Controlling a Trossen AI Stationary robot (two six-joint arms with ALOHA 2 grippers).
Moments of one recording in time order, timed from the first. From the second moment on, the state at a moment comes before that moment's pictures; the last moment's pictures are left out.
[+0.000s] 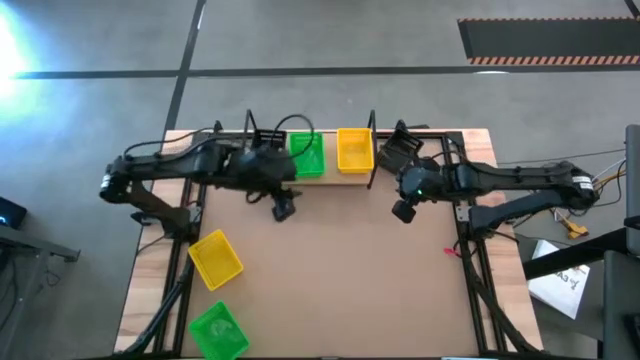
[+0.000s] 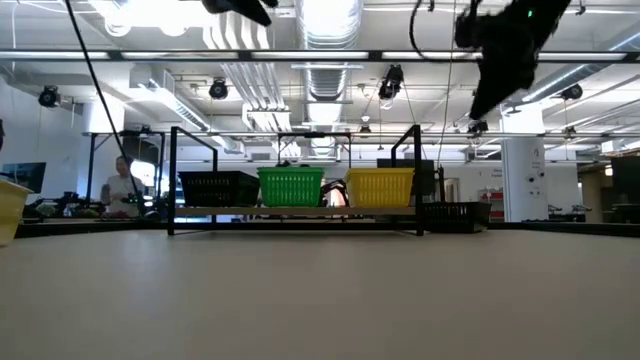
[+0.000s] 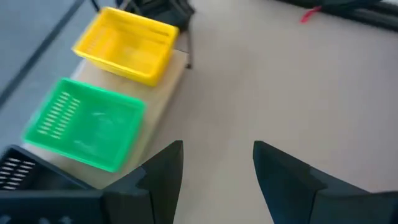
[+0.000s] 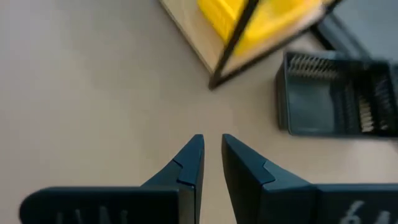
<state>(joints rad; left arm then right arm) 0.00 1.43 1.64 -1.03 -0.24 -0.30 -0.05 1.10 0.97 -0.91 0.33 0.39</state>
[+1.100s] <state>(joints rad) -0.88 1.52 1.28 -0.74 0.13 -1.53 -0.29 1.10 0.85 -0.67 0.12 0.22</state>
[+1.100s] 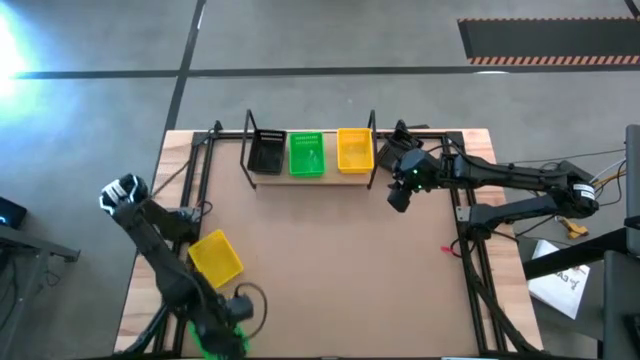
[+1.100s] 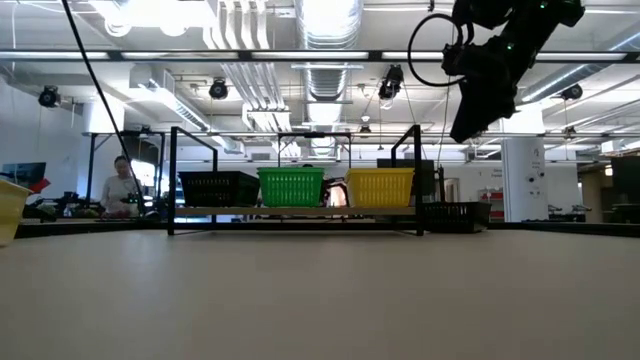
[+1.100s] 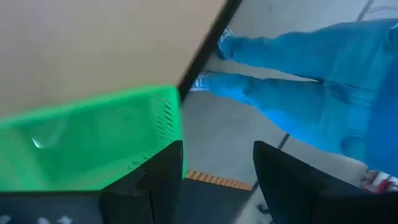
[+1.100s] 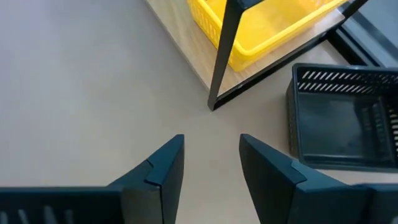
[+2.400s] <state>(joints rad) -0.88 1.75 1.24 -0.68 0.07 -1.87 -0.29 1.10 0.84 -0.67 0.12 0.04</state>
